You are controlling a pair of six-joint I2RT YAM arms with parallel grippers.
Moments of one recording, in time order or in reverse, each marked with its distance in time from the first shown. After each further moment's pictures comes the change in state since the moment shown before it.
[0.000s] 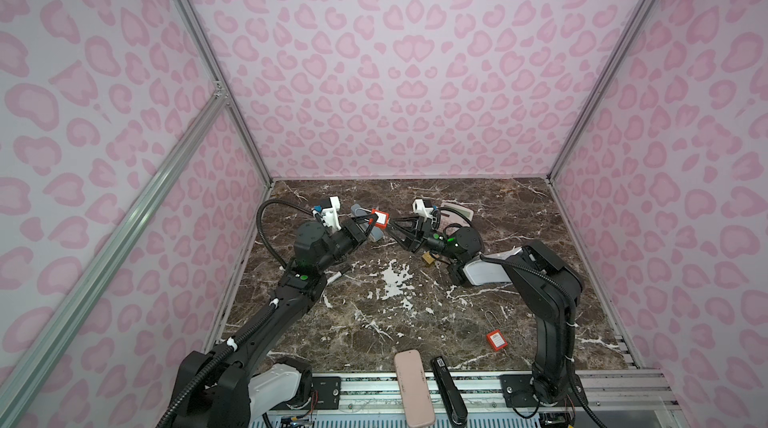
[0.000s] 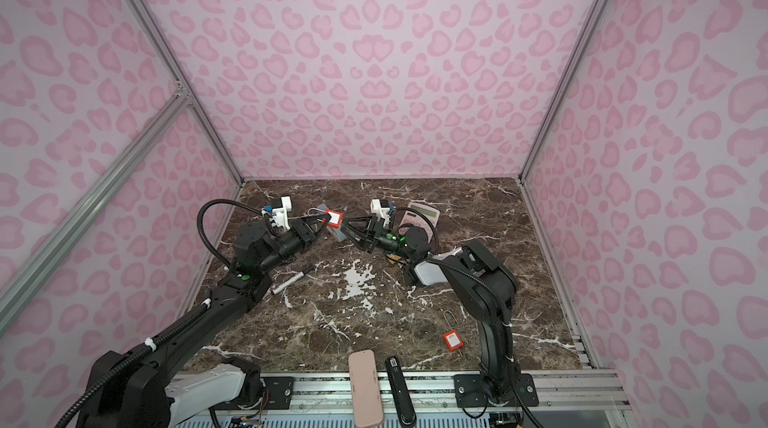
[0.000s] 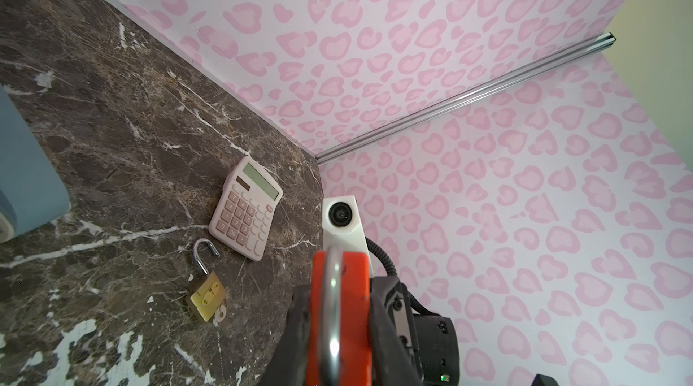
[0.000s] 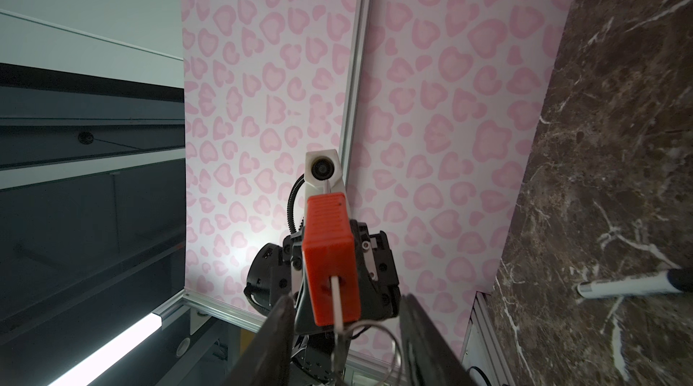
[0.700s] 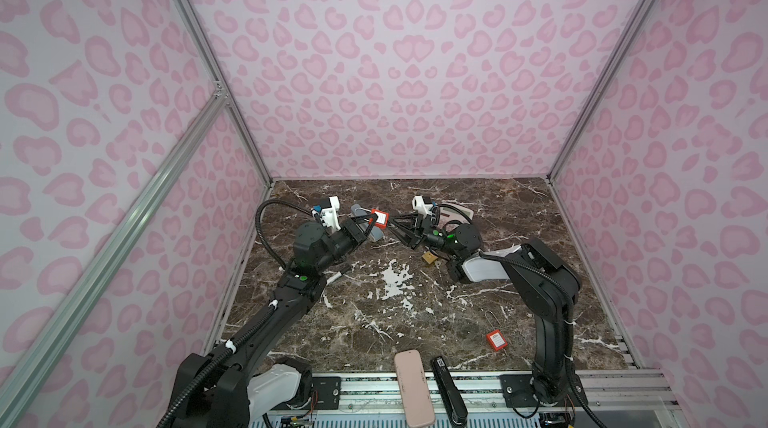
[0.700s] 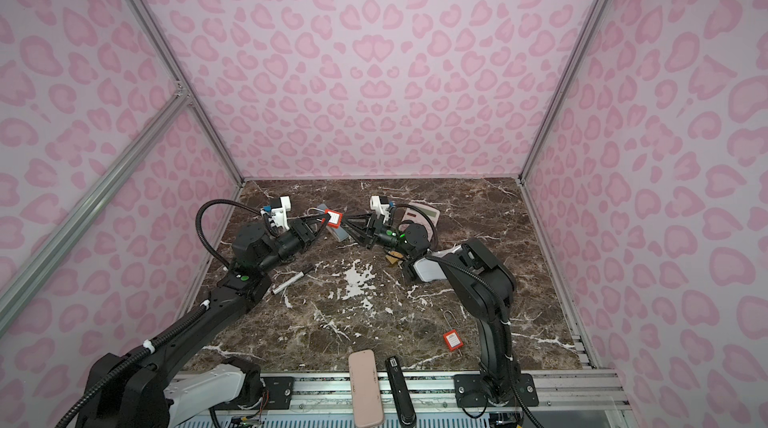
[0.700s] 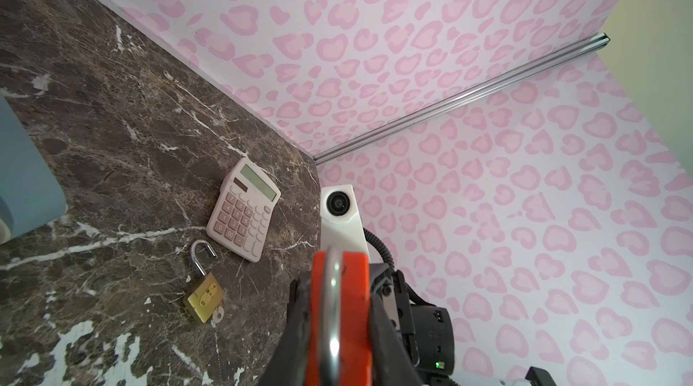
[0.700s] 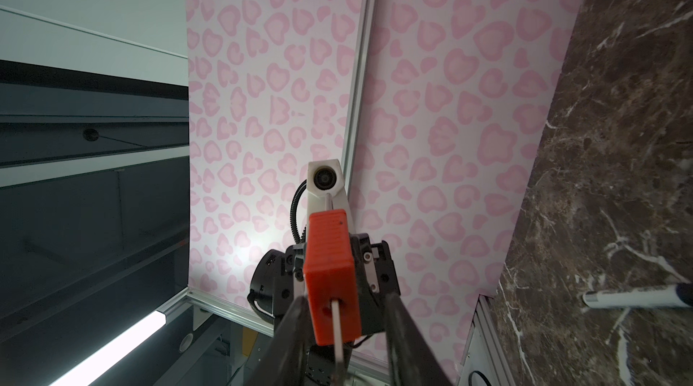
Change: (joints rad) left arm 0.000 -0.011 -0.002 0.000 -0.003 0.000; right arm -0.007 0.007 0.022 0.000 -0.019 0.013
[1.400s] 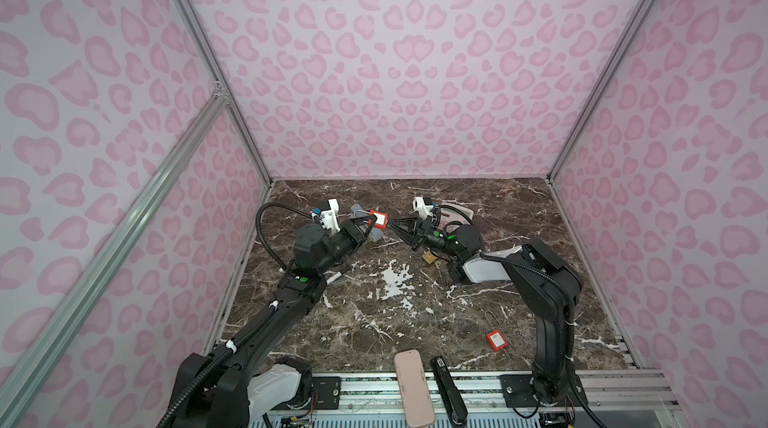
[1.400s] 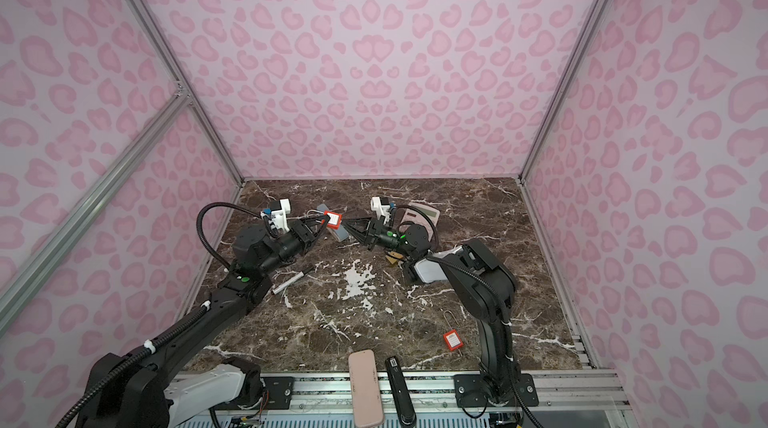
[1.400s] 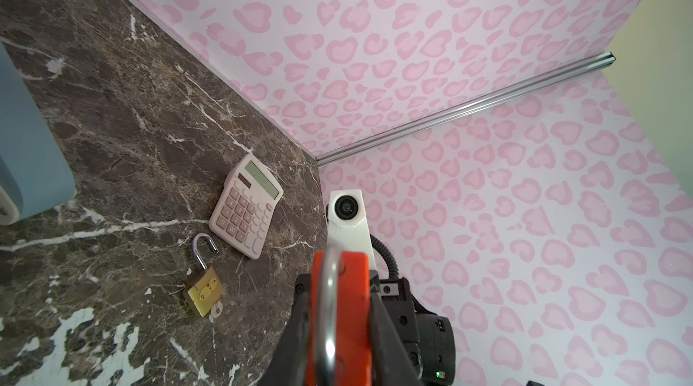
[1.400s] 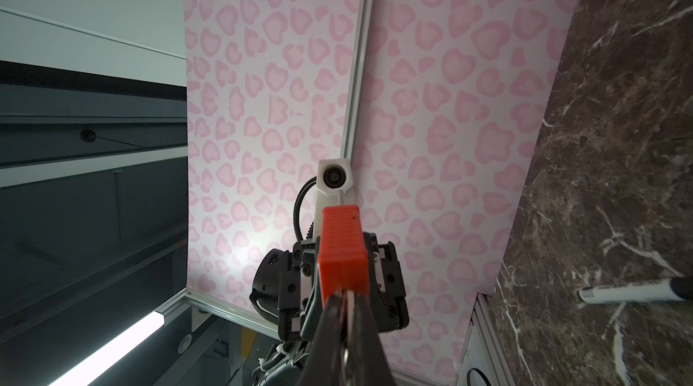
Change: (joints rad) left arm 0.000 -0.002 -0.026 0.004 -0.032 -0.061; right arm 0.001 -0.006 -0.007 -0.006 0.001 -0.004
